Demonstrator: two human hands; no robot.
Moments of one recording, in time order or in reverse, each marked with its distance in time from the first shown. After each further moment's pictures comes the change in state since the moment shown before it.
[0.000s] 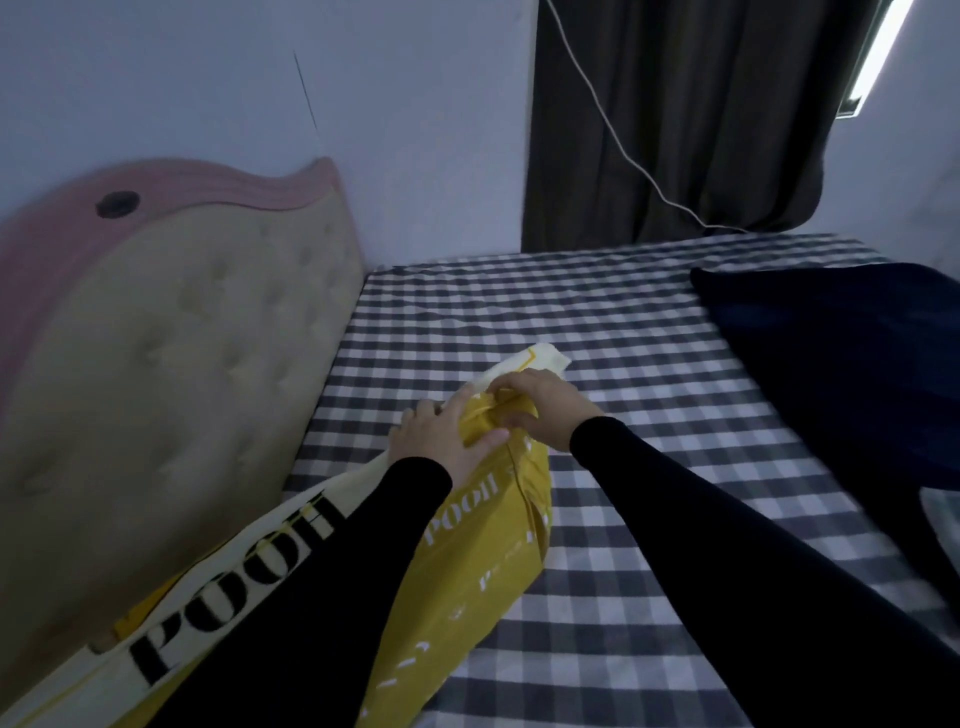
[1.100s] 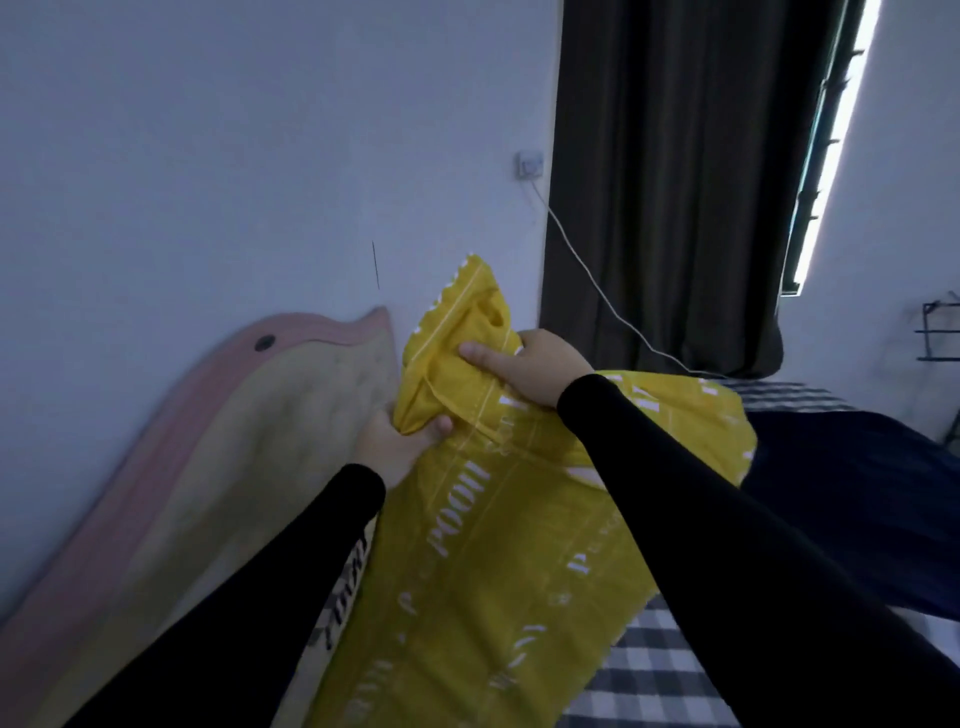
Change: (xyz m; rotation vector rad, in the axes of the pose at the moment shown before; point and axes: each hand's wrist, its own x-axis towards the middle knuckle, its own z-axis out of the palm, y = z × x) left_hand -0.140 -0.012 -0.187 -1.050 0.345 0.065; right_hand -0.096 -0.204 -0.188 0.194 0.302 0.051
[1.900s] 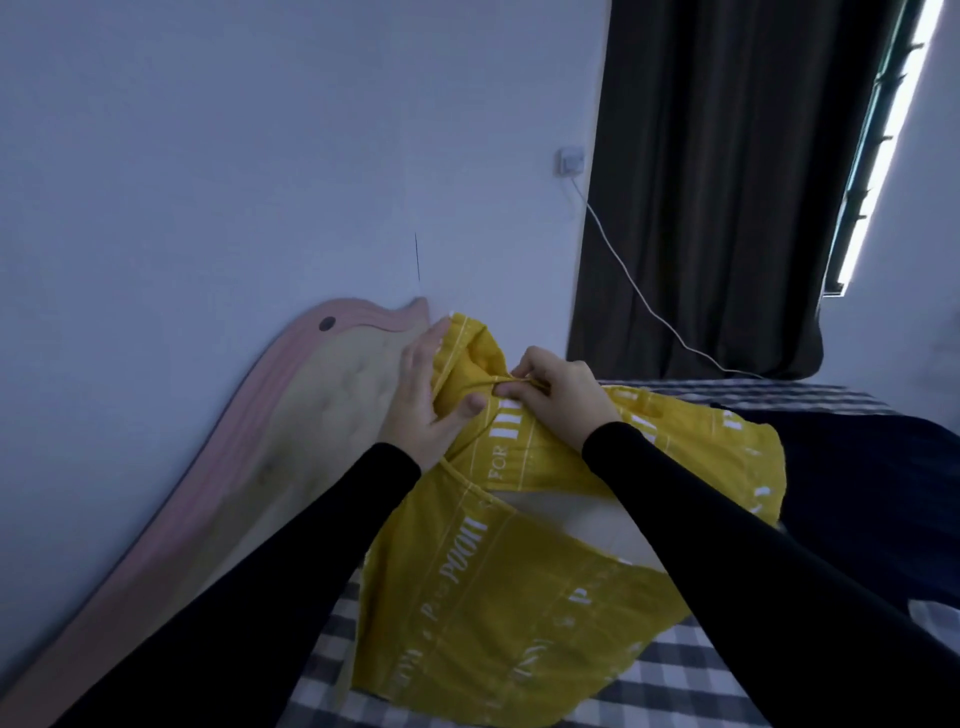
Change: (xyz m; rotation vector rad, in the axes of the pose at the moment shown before) left_hand -0.049 0.003 -0.046 0.140 0.066 0.649; right_hand -0.072 -0.011 0.050 0.081 0.187 -0.374
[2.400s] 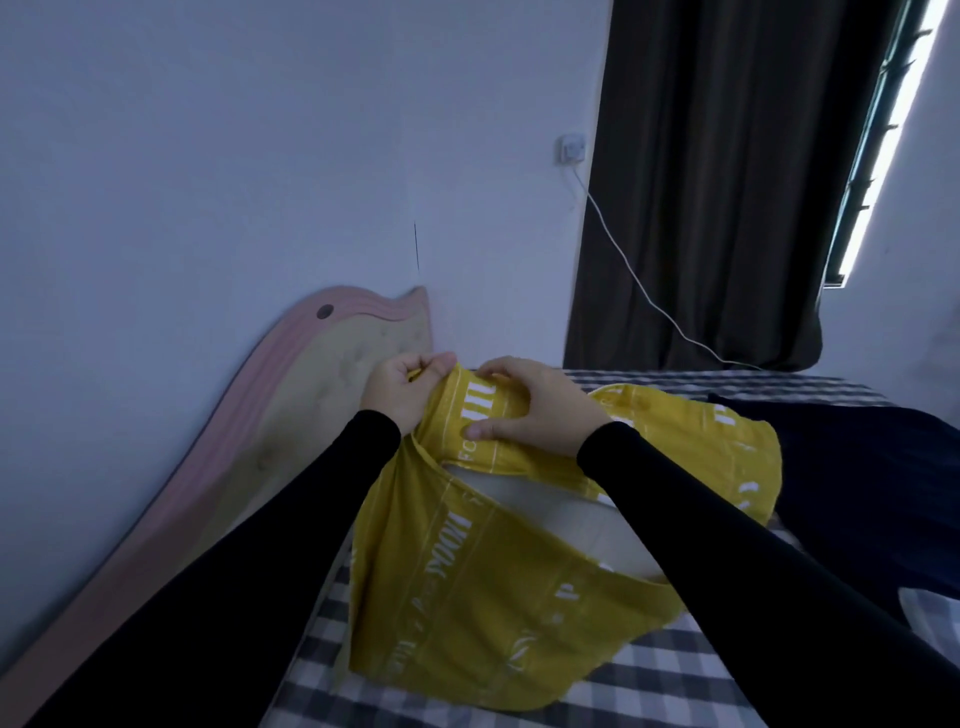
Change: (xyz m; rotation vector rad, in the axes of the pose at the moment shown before) left_hand 0.014 -0.018 -0.002 -0.145 0.070 -0.437; right_hand -0.015 -0.016 -0.003 -0.067 -0.321 0.000
